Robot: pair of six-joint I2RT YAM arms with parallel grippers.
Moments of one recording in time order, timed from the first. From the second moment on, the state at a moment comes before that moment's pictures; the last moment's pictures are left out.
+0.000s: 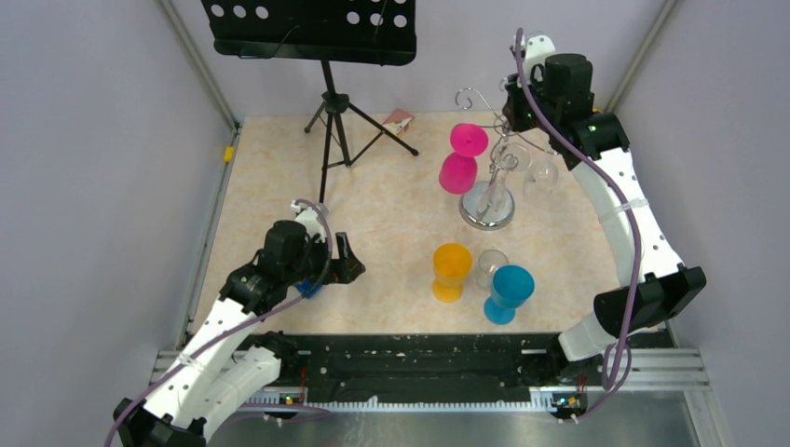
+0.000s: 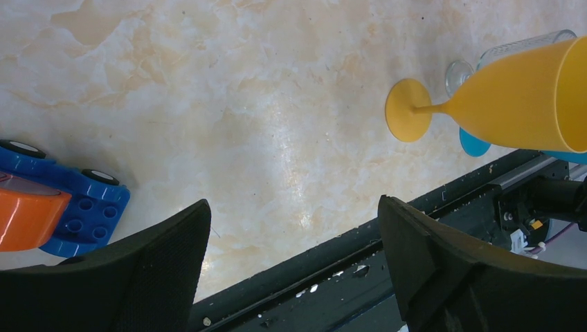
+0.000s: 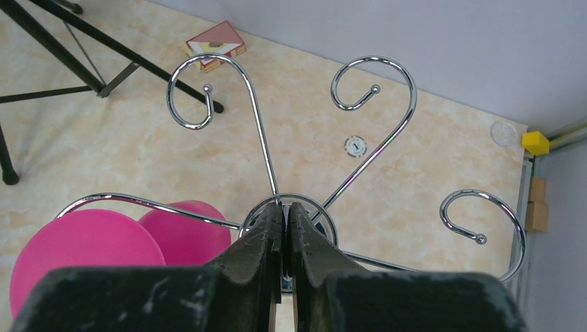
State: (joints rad) left arm -0.45 0.73 0.69 -0.63 0.19 -0.47; right arm 0.31 1.54 1.84 -0.69 0.02 -0.06
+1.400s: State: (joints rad) left arm -0.45 0.74 0.69 -0.63 0.17 -0.47; right arm 0.22 1.68 2.01 -0.77 -0.43 -0.27
